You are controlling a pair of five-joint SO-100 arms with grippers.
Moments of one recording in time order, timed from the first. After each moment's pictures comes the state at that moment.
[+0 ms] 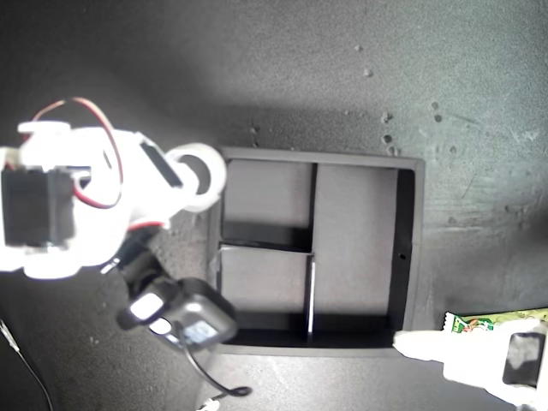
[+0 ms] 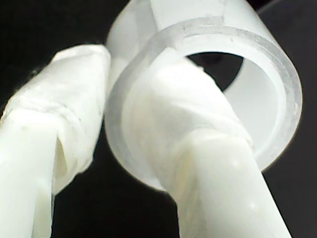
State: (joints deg) arm 0 -0.3 83.7 67.4 87.1 -42.5; arm 1 -28.6 92.7 75.6 67.3 71.0
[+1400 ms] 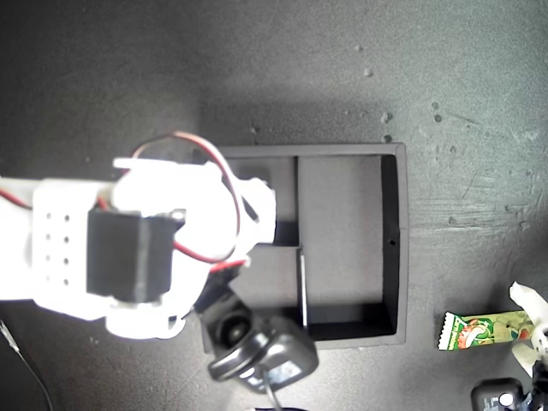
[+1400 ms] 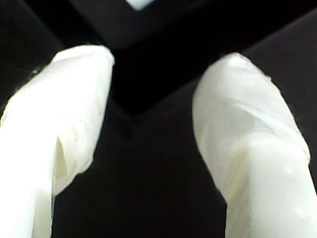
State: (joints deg) arm 0 5.2 65.6 33.5 104.1 -49.7; arm 1 -48.5 92.1 116.1 55.1 129.3
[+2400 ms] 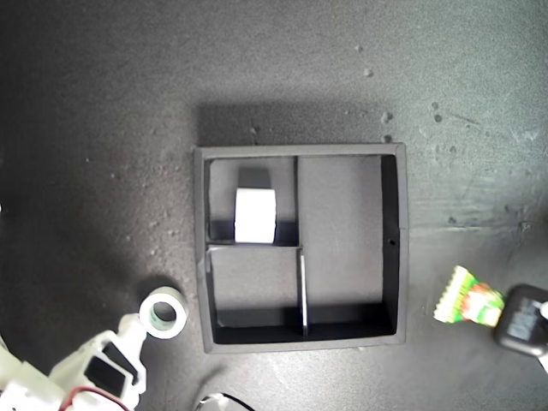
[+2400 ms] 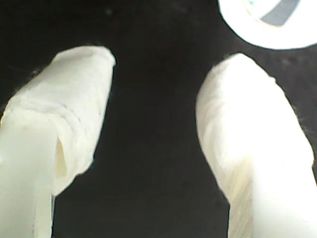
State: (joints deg) arm 0 36.1 78.8 77.7 90.1 -76.8; arm 1 -20.2 105.7 103.0 71.3 126.0
